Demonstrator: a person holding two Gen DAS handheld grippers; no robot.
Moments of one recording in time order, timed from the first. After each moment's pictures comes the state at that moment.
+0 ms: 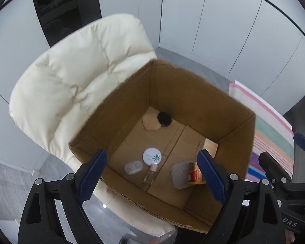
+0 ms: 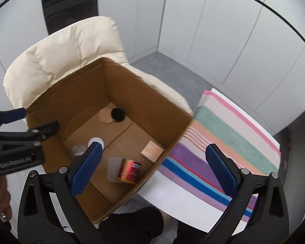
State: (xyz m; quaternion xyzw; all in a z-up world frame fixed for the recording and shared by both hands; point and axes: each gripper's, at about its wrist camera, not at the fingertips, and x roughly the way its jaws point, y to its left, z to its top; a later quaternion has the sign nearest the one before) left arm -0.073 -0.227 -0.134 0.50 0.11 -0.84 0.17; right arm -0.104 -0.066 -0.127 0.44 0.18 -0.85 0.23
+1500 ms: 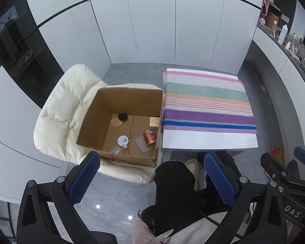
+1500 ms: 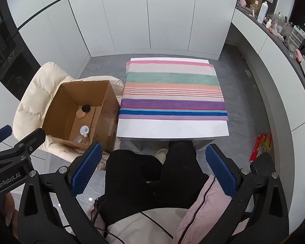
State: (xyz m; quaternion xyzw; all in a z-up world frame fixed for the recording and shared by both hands) left arm 0.055 -0.055 0.058 0.51 -0.04 -0.86 0.01; right arm 0.084 0.145 0.043 0.51 -0.02 -0.86 0.00
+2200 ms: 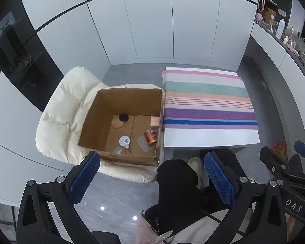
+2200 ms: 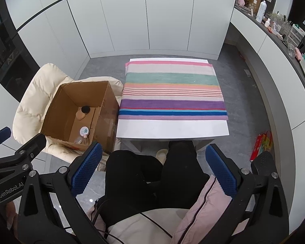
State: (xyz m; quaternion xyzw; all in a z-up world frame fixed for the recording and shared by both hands) left arm 0.059 -0.051 0.056 0.51 -0.06 -0.86 0.01; right arm 0.084 0.145 0.041 0.51 -0.03 -0.86 0.00
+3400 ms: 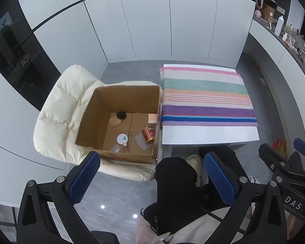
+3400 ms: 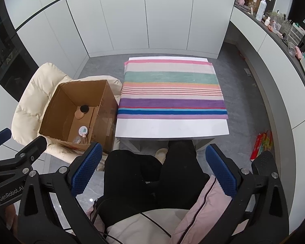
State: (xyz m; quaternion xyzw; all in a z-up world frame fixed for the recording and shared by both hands) left arm 0.057 -0.046 0.050 0.52 -0.06 -0.85 0.00; right arm 0.082 0.148 0.033 0.51 -0.03 -0.86 0.00
